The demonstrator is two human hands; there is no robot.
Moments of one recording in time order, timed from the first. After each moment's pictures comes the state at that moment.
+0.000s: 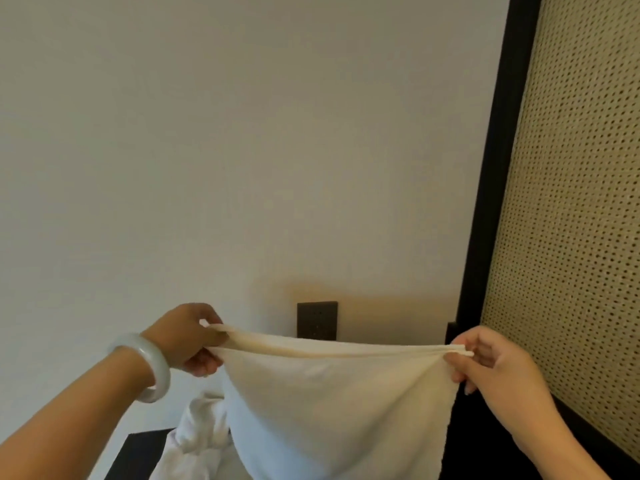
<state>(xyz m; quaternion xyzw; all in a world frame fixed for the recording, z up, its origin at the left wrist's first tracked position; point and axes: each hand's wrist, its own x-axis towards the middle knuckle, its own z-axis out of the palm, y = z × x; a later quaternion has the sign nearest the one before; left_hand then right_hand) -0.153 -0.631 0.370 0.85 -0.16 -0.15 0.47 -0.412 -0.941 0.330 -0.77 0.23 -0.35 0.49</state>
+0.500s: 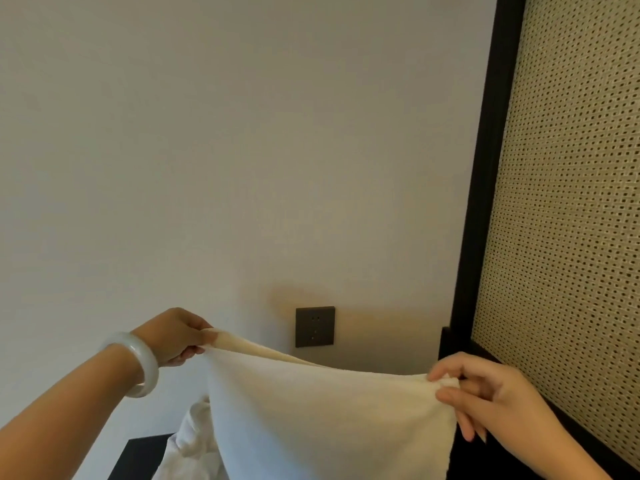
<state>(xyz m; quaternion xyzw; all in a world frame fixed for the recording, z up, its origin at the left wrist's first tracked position) -0.144 -0.616 0.373 0.85 -0.18 -0.15 0.47 -0.447 -0.920 0.338 -0.82 0.08 -0.22 0.53</state>
